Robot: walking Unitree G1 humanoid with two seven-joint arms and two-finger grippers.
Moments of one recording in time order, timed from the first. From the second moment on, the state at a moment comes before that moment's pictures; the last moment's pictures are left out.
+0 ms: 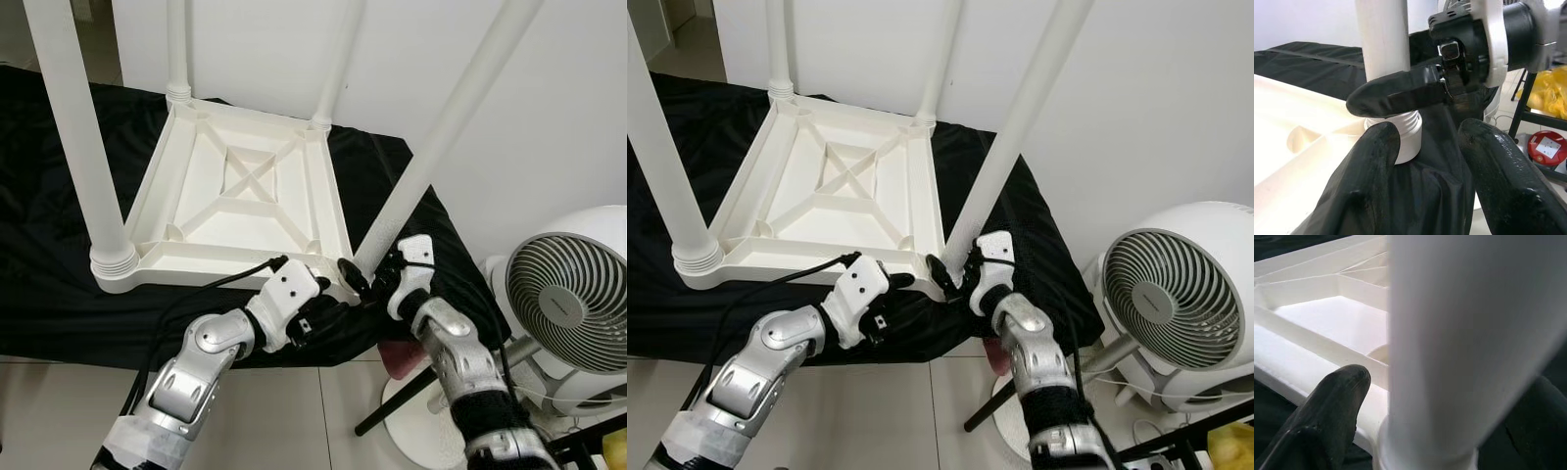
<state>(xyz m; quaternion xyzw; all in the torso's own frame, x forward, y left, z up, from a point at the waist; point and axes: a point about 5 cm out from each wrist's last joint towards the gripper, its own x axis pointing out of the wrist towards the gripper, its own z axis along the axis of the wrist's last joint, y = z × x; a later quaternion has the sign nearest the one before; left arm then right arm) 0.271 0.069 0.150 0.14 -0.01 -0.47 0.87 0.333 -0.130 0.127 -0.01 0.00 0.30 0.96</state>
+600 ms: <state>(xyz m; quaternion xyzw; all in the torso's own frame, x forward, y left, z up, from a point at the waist) 0.273 0.066 0.148 0.14 -0.01 -0.48 0.87 0.345 -0.120 0.111 -0.06 0.02 0.36 0.93</state>
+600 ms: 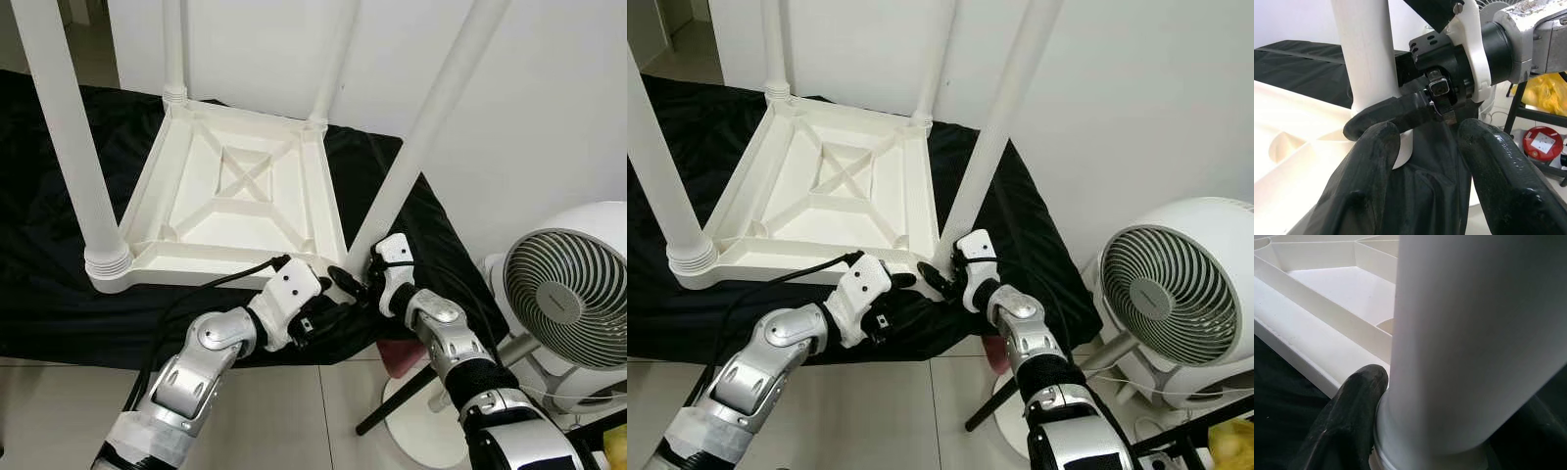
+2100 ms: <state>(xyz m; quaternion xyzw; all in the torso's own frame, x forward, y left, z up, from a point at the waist) 0.265 0.068 0.138 0.13 0.01 -0.49 0.86 0.319 -0.115 0.117 0.10 -0.02 0.10 0.99</state>
